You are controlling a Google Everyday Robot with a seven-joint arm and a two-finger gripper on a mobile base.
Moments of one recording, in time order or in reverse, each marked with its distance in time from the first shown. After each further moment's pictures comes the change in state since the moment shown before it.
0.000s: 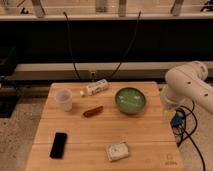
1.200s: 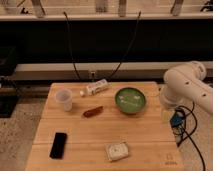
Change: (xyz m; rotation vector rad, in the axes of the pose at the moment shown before) arm -0.028 -0.007 0.003 0.017 0.005 -0.043
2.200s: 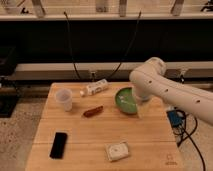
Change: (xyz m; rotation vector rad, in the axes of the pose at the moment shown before) arm -0.100 -0.031 0.007 0.037 0.031 -0.175
